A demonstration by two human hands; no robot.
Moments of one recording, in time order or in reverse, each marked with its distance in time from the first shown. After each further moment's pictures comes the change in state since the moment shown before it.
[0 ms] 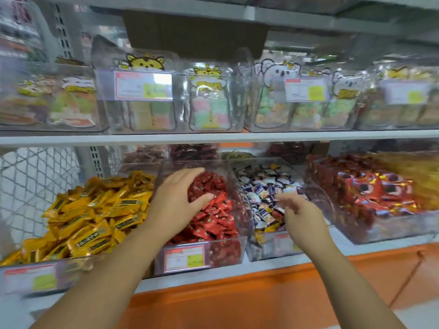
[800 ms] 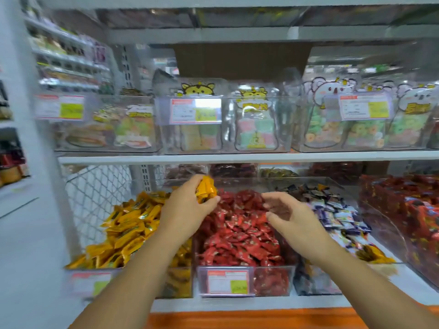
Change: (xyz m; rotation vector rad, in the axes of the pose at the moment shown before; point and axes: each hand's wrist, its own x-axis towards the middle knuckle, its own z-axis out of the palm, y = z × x) left_hand 0.008 -0.030 -0.043 -0.017 0.086 -0.309; right_hand 0.038 -0.051 0.055 0.315 -0.254 -0.344
